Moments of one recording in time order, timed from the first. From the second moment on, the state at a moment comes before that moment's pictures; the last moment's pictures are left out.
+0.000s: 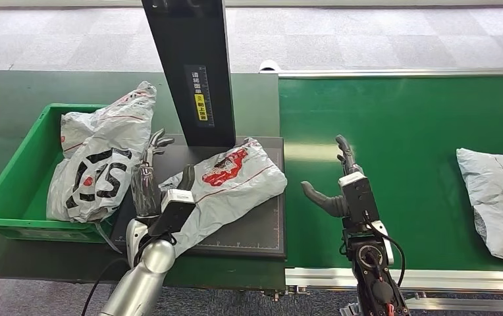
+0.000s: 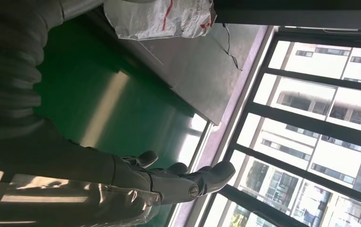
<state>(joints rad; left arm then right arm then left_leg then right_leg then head) -0.32 -0.25 -0.20 -1.15 -0.71 0.69 -0.47 -0.28 0.05 0.14 -1.23 0.25 -0.07 -0.39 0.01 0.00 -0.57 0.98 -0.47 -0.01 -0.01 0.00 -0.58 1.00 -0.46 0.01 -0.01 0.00</state>
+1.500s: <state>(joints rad) -0.37 -0.17 -0.34 -0.90 -1.39 0.24 0.17 -0.30 0.06 0.15 -1.20 0.33 -0.01 -0.38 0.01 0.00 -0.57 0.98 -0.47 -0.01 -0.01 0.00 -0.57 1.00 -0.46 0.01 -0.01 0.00</state>
